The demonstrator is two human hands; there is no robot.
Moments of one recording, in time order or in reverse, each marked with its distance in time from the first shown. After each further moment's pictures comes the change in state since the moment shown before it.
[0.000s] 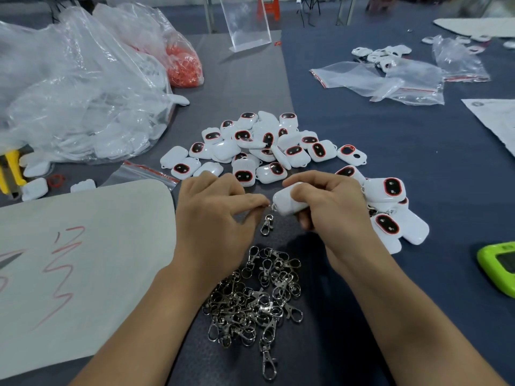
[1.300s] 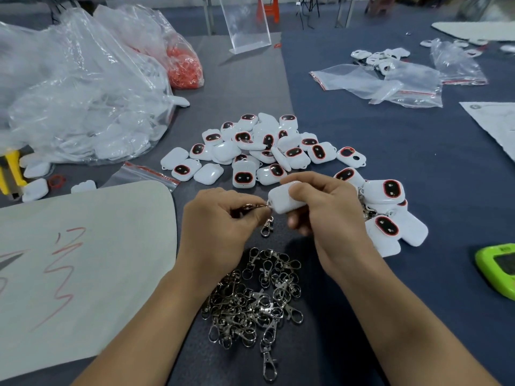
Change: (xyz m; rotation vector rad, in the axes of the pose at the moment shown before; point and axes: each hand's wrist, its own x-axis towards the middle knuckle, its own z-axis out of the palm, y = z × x) left_hand -0.004 -0.002 0.002 -0.343 -0.126 -0.357; right_hand -0.004 0.000 0.006 0.147 -0.037 -0.007
